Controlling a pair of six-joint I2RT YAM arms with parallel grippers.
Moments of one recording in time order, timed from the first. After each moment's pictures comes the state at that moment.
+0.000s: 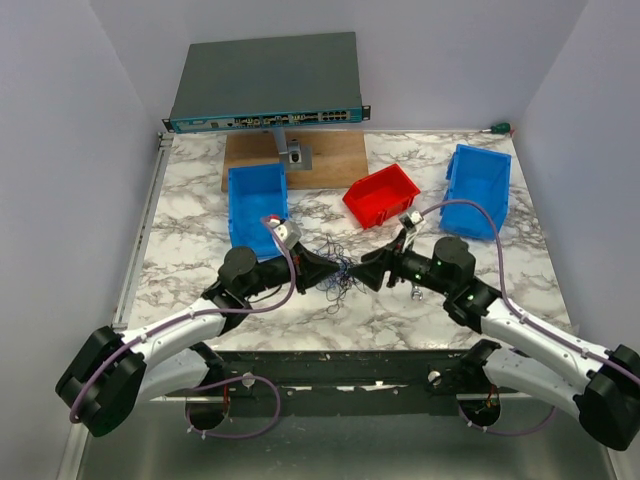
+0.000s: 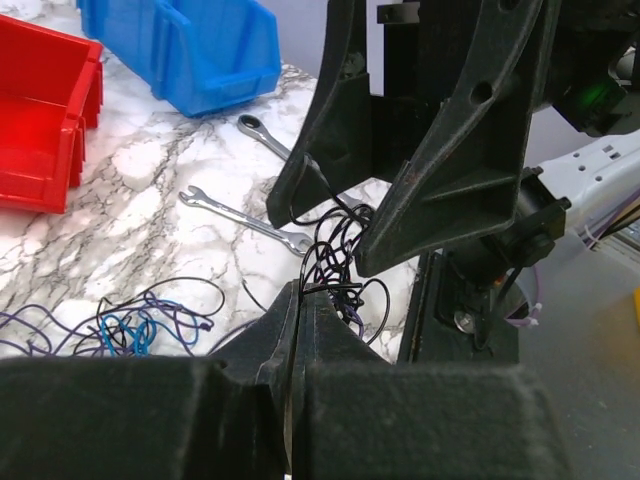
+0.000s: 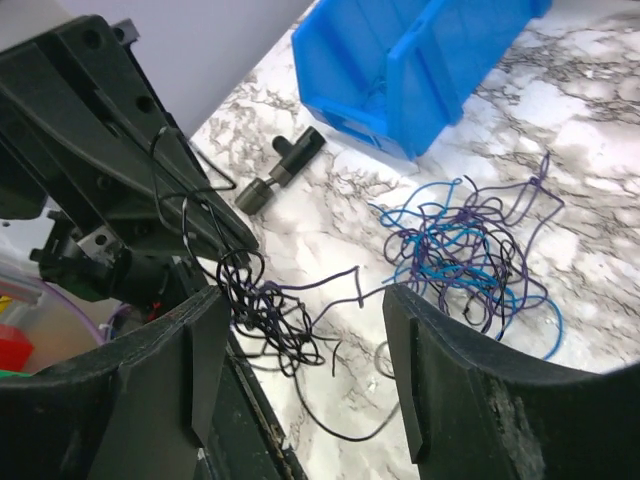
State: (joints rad) left arm -0.69 1.05 0.37 0.75 0.54 -0.43; right arm 0.69 0.94 0.48 0.31 -0.37 0.47
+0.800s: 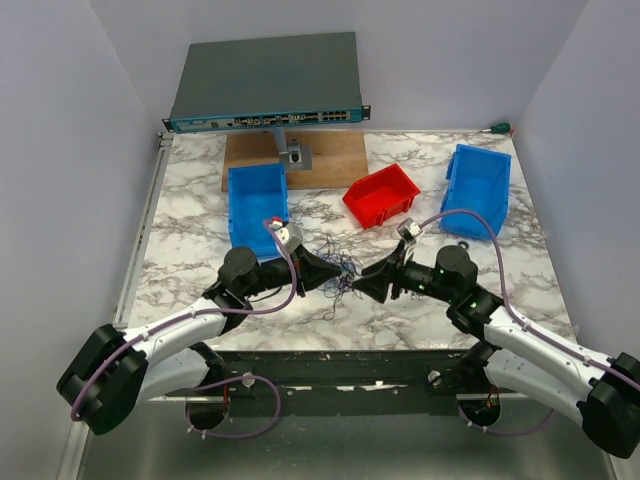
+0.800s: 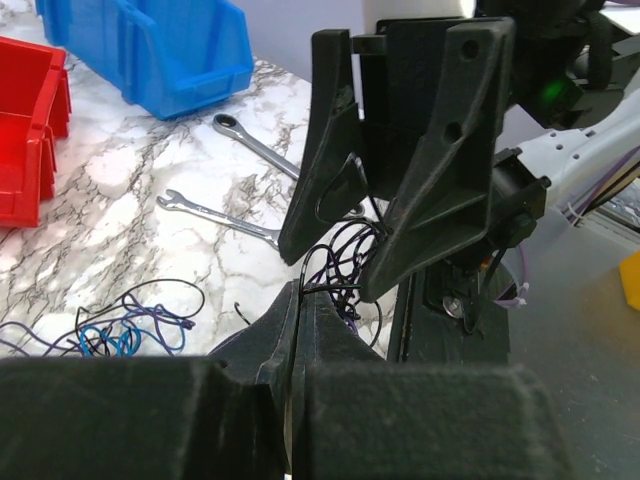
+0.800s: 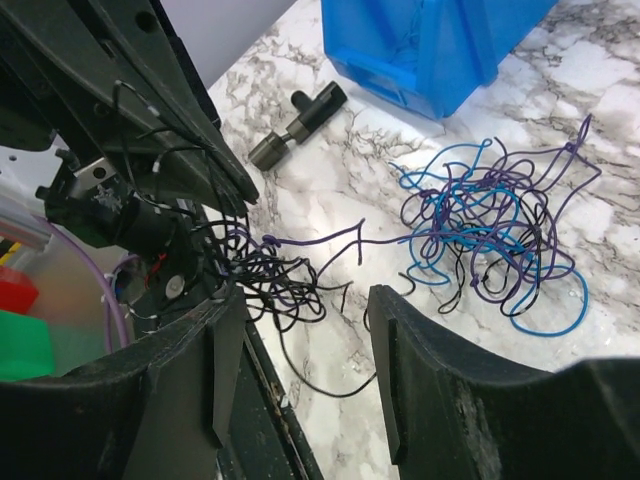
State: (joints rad) left arm -0.69 1.06 0.36 0.77 0.60 -0.41; right arm 0.69 0.85 0.39 0.30 -0.44 0.42
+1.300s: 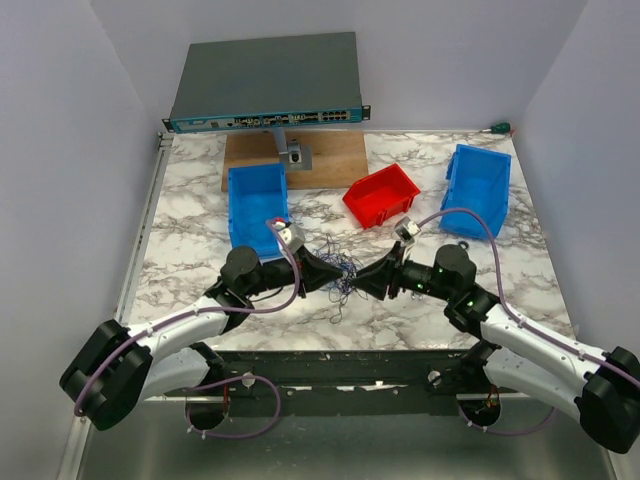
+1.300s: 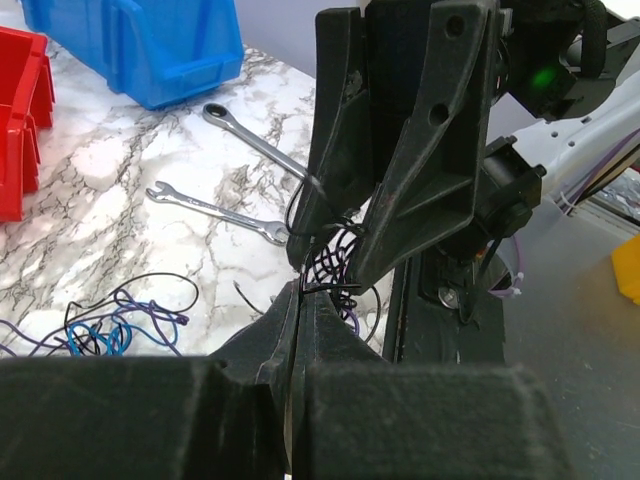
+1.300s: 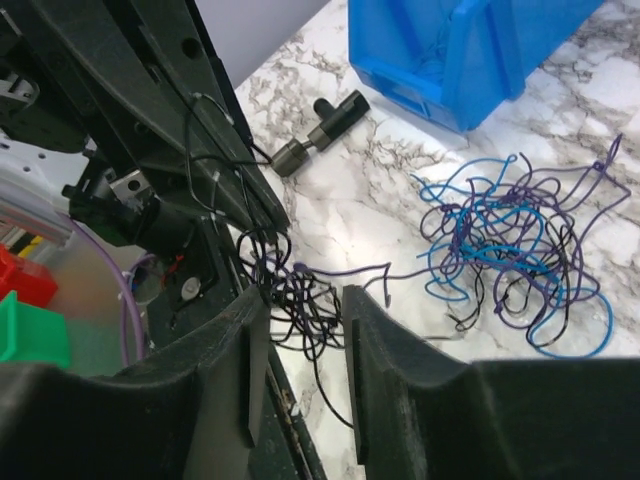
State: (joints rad) left arm -0.69 1.09 0.36 0.80 0.63 -0.41; right arm 0.69 0.90 0.39 0.37 -0.49 0.43
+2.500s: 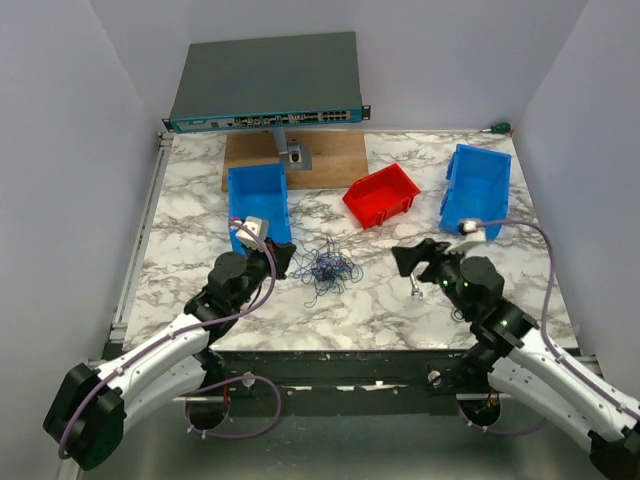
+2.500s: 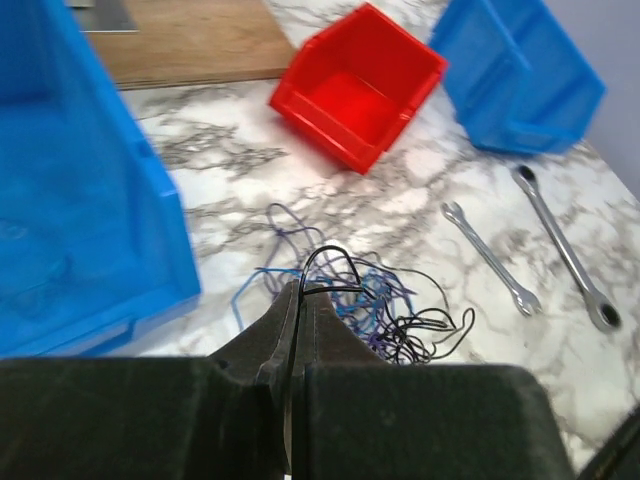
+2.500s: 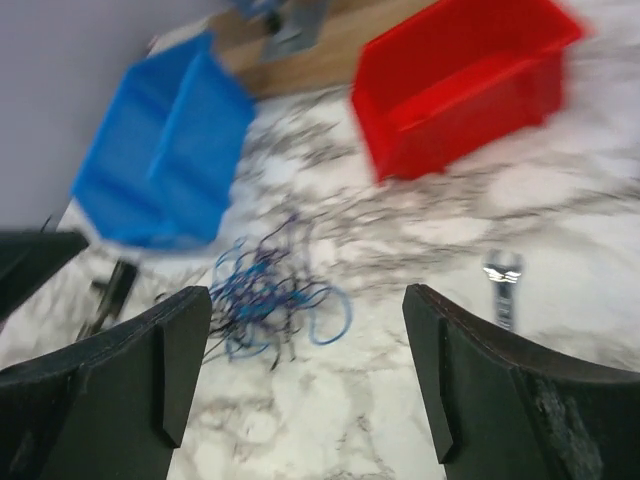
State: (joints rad) left arm -0.62 0.82 0.31 0.39 -0.10 -0.40; right arm 0.69 0.52 0.43 -0.11 0.42 0.57
